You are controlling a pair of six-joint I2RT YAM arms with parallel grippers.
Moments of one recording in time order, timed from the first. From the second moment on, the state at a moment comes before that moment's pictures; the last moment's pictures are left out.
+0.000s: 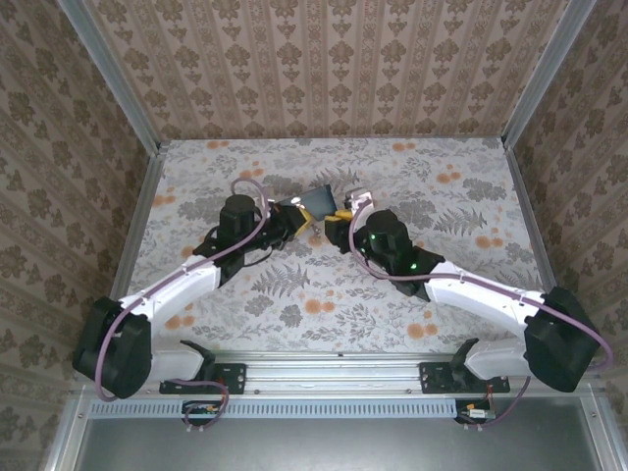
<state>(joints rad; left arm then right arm) -0.54 1.27 0.73 0.20 0.48 -1.22 0.76 1.29 0.79 0.22 0.13 0.24</state>
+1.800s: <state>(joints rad) -0.52 1.24 0.73 0.18 0.50 -1.22 0.92 1.50 0.79 0.46 0.38 -0.48</state>
